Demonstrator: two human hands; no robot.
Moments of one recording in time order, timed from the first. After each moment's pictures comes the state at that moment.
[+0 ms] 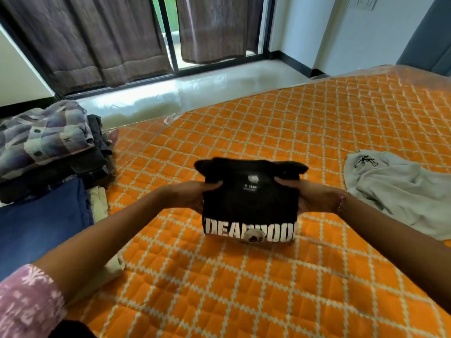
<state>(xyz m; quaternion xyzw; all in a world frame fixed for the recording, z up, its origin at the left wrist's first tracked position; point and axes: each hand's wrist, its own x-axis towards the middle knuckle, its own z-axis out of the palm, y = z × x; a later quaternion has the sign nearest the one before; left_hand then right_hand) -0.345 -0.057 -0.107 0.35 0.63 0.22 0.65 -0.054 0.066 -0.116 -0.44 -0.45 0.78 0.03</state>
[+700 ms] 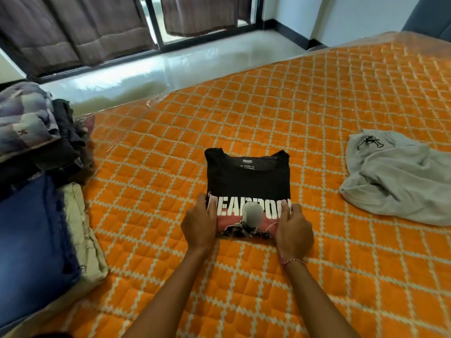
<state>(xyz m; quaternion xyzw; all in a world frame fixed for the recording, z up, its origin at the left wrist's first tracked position) -0.246 -0.092 -0.185 0.39 0.86 0.32 0.09 -0.075 -0.041 -0.187 -0.74 -0.57 0.21 0.28</state>
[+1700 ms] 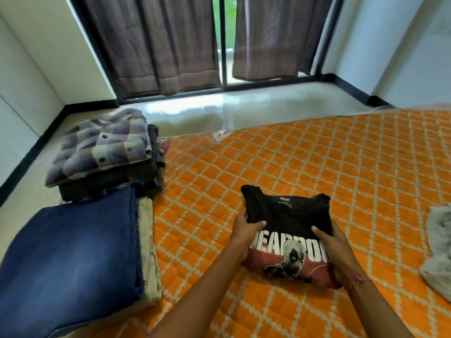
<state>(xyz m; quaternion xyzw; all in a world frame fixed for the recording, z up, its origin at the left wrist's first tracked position) -0.307 -0.056 -0.134 0.16 0.68 0.54 0.48 -0.133 0.031 -0.147 -0.51 -0.51 0.62 0.30</state>
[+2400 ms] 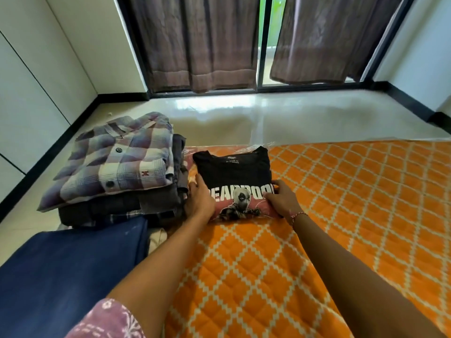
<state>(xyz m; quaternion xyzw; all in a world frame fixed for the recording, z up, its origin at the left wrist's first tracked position) -0.537 -0.011 -0.143 0.21 0.93 0.27 0.13 -0.410 0.137 -0.162 -0.44 -0.75 0.48 0.13</state>
